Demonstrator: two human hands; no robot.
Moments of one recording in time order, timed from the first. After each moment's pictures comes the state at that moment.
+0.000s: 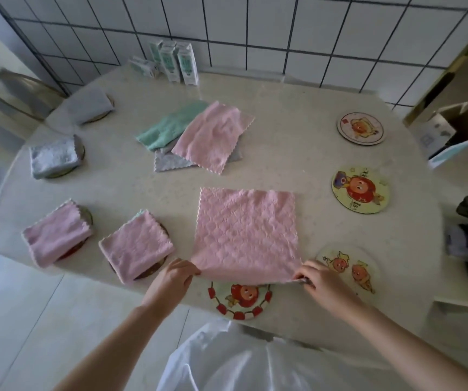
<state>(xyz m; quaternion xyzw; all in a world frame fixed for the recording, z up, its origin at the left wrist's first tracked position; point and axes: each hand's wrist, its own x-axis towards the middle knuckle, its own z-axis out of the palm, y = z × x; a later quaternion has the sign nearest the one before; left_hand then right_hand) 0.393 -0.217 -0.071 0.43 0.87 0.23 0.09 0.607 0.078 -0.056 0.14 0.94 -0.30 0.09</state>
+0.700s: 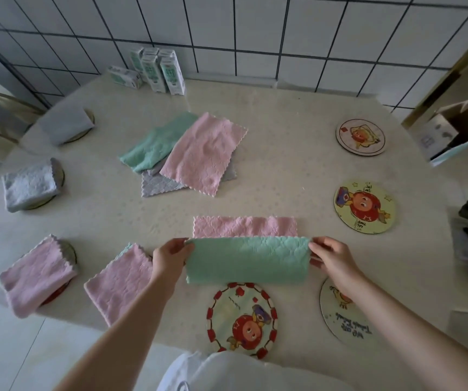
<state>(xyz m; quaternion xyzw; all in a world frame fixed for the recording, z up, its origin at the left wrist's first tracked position) 0.302 -0.126 -0.065 -0.06 0.82 0.51 0.26 0.517 0.146 -0.058 0.50 0.56 -0.65 -0.06</state>
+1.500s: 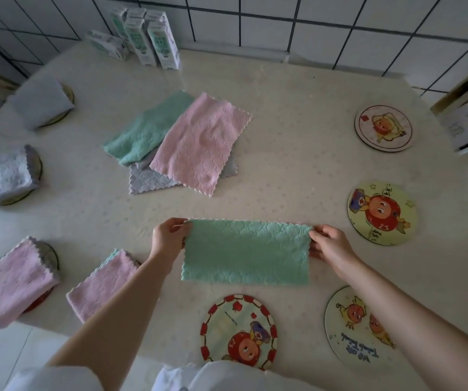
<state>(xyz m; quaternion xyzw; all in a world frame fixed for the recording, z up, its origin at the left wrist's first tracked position) 0.242 -0.074 -0.095 -0.11 0.81 0.49 0.29 0.458 0.191 -0.100 0.54 0.56 -0.62 0.02</state>
